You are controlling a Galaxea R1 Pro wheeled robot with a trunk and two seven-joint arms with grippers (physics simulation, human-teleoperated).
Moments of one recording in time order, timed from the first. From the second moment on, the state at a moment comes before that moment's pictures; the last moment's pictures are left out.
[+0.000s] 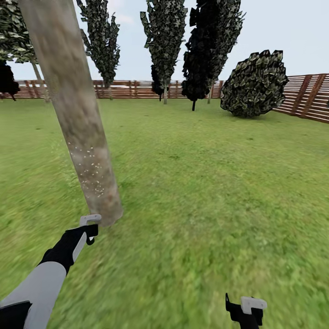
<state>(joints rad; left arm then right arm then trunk) -0.79 0.12 0.19 -0.57 -0.02 0.39 0.07 -0.42 -0.06 0.28 -0.09 -0.26 -0.64 -0.23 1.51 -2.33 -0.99</state>
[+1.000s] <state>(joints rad) -0.79 0.12 0.19 -0.56 -0.02 0.39 0.07 -0.42 -0.06 0.28 -0.09 -0.26 -0.64 -0.23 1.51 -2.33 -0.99</state>
